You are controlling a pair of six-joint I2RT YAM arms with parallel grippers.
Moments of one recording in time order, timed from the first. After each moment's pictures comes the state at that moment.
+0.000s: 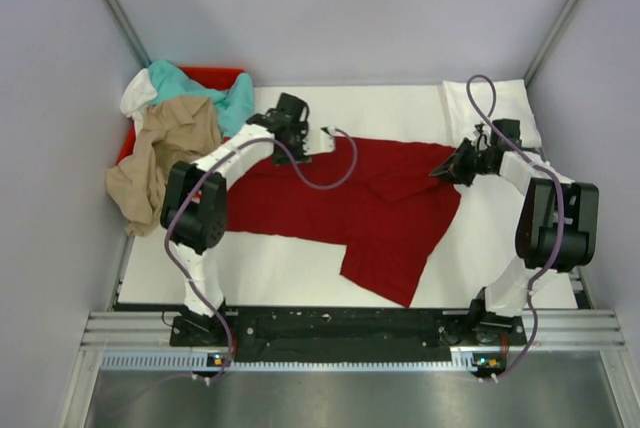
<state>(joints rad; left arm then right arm) -0.37 1.97 1.55 -0.63 -0.13 1.12 -0.14 1.67 1.04 -0.39 -0.67 0.53</state>
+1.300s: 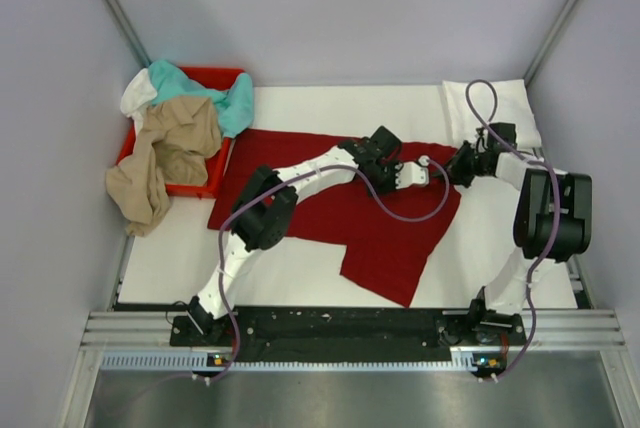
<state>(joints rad) -0.82 2.31 1.91 -0.61 0.31 0.73 -0.14 1.79 1.04 -0.26 -0.58 0.59</state>
